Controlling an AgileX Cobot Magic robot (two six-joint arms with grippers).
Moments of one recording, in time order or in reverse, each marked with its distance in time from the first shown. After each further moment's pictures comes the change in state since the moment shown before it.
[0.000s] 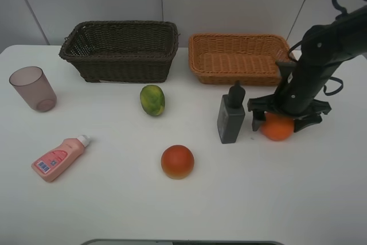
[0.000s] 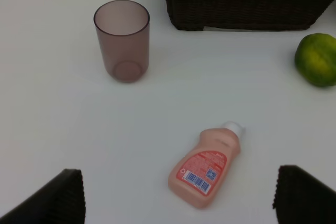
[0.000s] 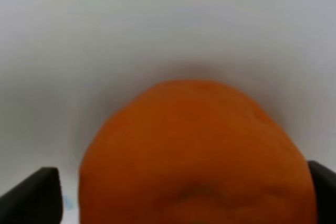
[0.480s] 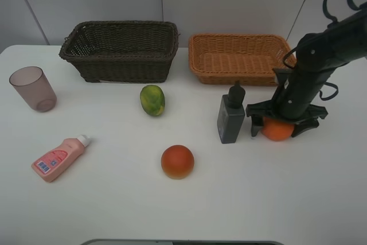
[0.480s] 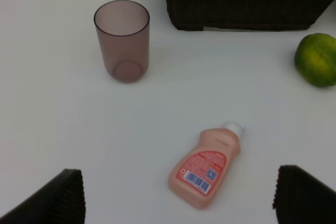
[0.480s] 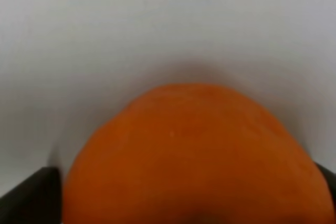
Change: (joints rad) left arm 0.000 0.000 0.000 0.000 0.000 0.000; right arm 0.000 0.039 0.000 -0.005 -0.017 0.000
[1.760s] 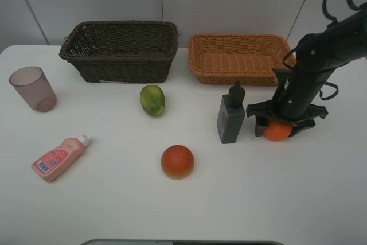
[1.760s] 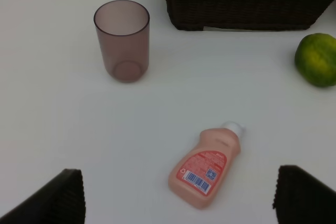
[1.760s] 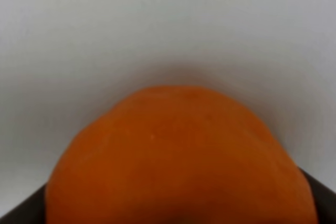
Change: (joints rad) left arm 0.000 0.000 0.000 0.000 0.000 0.000; right arm 0.000 0.000 0.000 -0.007 -0.001 0.000
